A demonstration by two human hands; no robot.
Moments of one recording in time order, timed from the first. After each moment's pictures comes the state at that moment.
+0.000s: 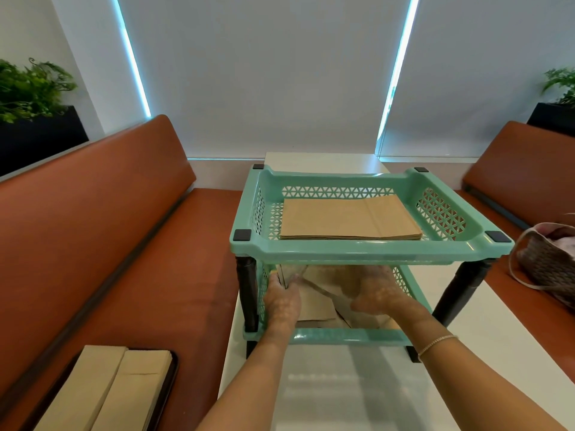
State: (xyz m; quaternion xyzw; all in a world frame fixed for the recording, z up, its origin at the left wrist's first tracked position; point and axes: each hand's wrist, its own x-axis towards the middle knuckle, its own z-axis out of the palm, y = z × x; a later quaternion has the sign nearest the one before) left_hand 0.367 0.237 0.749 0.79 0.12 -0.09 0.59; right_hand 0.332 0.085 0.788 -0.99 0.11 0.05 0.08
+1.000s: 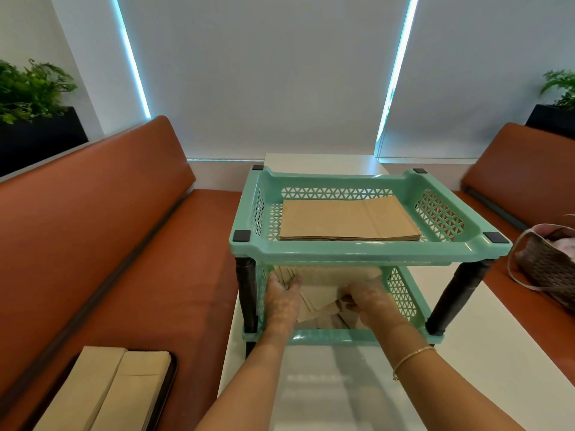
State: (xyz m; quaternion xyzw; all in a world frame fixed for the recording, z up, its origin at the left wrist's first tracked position) left_hand 0.371 0.236 0.740 0.74 0.10 -0.08 0.66; right_hand 0.347 0.102 0.759 -0.69 0.41 -0.01 0.59
